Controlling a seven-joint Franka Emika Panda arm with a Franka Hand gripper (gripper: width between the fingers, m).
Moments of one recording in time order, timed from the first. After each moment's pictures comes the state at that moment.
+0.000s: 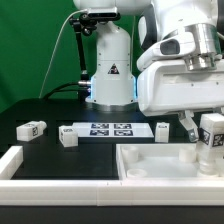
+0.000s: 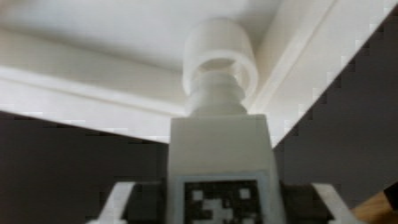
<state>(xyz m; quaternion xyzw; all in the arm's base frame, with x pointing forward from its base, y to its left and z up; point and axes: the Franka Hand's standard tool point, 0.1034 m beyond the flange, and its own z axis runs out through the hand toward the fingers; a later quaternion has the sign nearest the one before) 0.614 0.116 0.077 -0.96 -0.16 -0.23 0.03</state>
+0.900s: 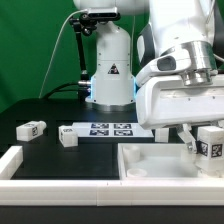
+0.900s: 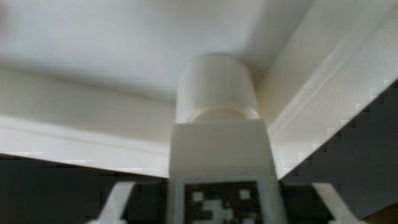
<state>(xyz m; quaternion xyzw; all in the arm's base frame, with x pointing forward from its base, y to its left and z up) 0.611 0.116 0.061 -0.95 -0.15 -0.26 0.03</state>
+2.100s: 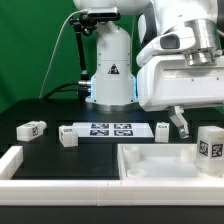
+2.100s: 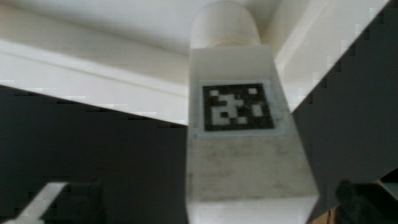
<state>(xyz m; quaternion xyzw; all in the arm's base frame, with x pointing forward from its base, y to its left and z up) 0.623 0.115 0.095 -0.96 -0.16 -0.24 0.03</state>
